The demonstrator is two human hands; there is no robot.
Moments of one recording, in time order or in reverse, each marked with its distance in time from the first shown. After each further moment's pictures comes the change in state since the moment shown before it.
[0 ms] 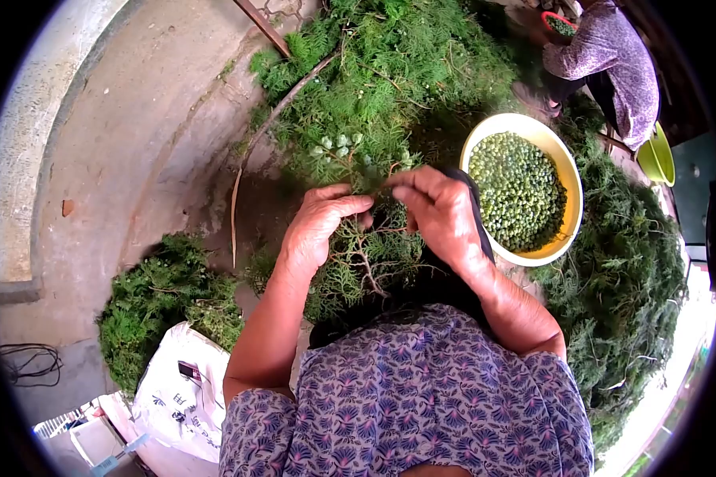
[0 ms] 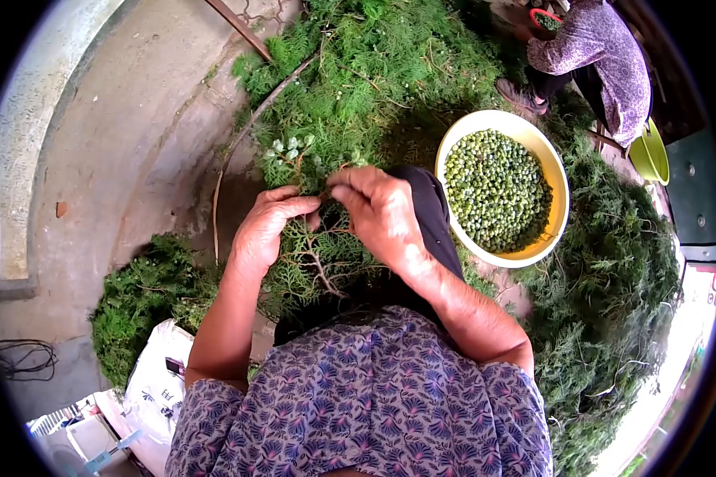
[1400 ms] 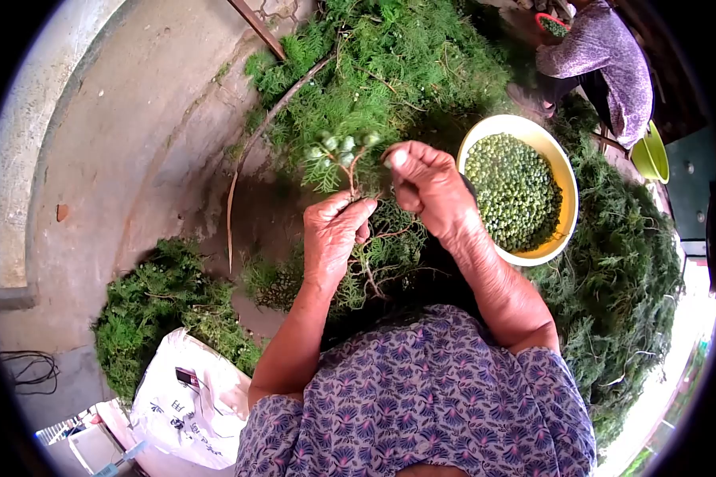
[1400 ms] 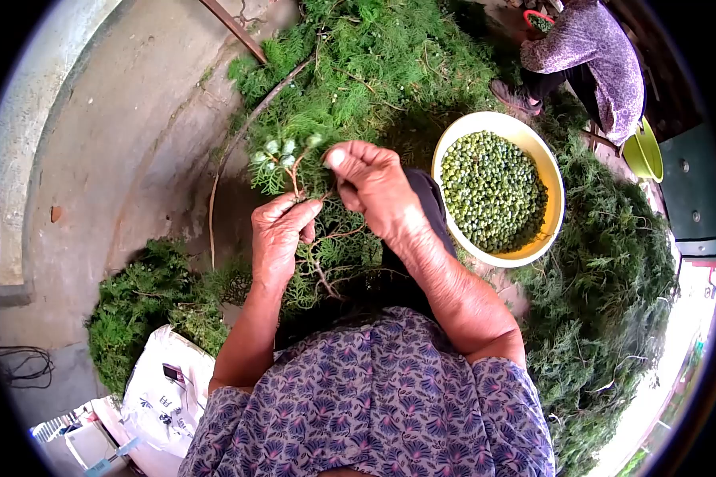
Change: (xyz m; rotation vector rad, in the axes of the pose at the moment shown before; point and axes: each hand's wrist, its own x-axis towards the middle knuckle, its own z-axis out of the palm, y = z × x) left_hand -0.013 -0.020 0.025 -0.062 0.211 0.301; right_hand 0.033 0.008 0.003 0.794 -0.084 0.332
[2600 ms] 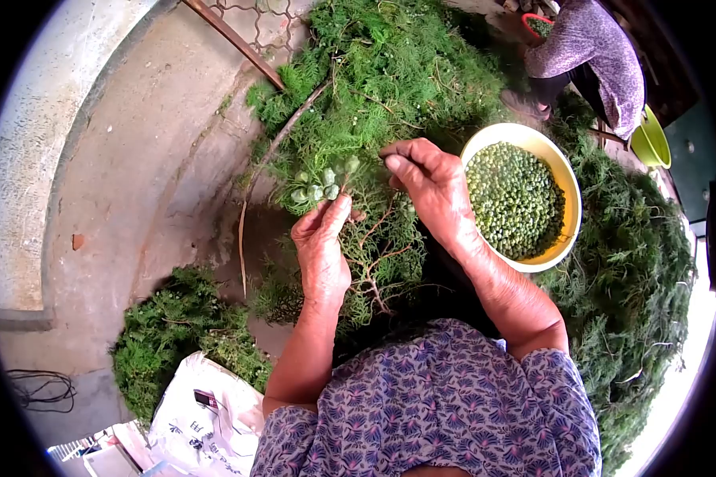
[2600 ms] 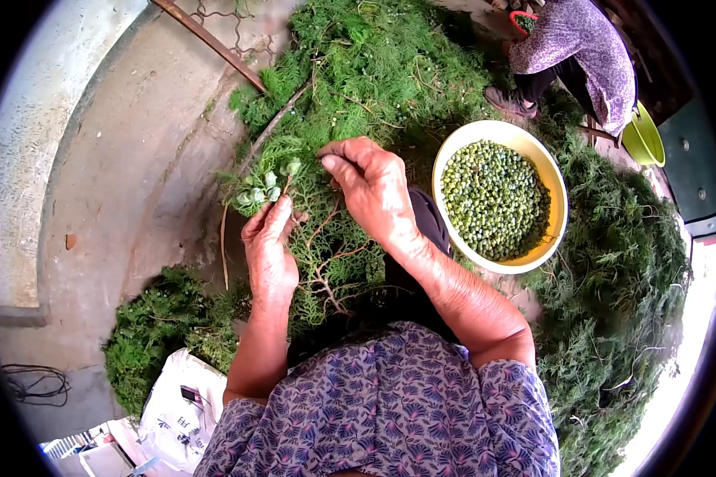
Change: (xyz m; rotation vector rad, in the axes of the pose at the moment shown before) left_hand 0.011 0.017 0.012 -0.401 0.207 0.150; right_hand 0.001 -0.024 0.008 -0.746 0.142 -0.605
